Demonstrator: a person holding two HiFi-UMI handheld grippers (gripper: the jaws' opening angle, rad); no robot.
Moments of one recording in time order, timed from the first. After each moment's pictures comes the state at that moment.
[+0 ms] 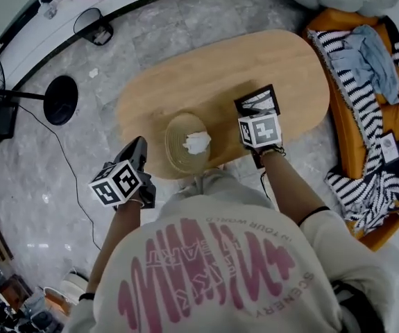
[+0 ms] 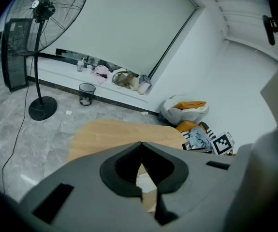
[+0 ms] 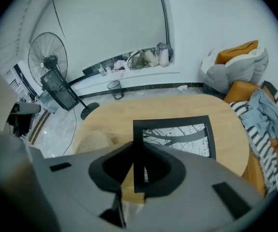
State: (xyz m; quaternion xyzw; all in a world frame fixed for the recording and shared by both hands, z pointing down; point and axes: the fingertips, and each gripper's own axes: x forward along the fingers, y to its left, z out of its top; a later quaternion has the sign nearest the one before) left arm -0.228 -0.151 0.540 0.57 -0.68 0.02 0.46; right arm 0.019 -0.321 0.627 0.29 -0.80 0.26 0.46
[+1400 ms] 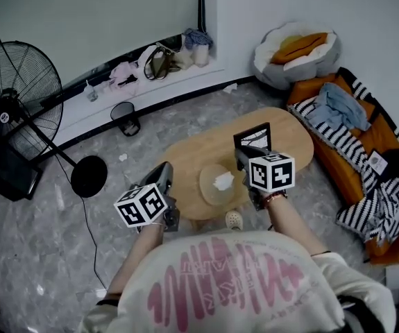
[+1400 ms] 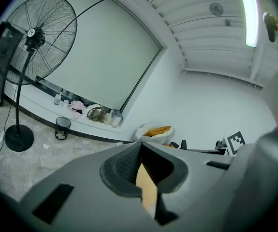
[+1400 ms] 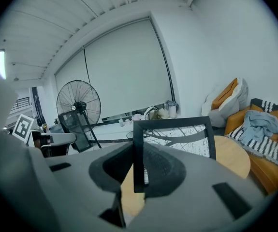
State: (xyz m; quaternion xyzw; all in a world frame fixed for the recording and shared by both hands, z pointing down) left arm -0.240 -0.034 0.338 0.71 -0.65 -0.10 0.27; right arm -0.052 -0.136 0.342 0.34 -0.90 0.19 0.17
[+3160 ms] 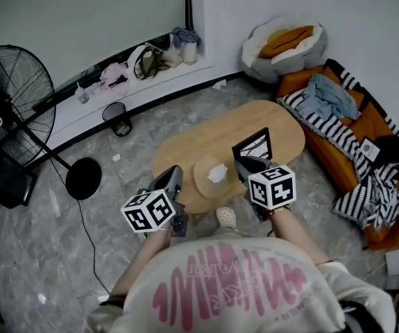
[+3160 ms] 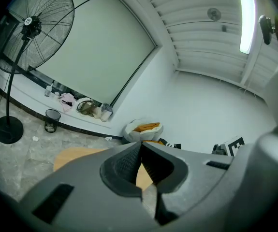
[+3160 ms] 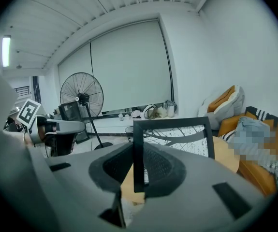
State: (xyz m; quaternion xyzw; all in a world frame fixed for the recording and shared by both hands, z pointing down) left arm -0.185 -0.006 0.337 0.74 -0.60 -0.10 0.28; right arm -0.020 -0.067 0.349 0.35 -0.90 0.15 0.20
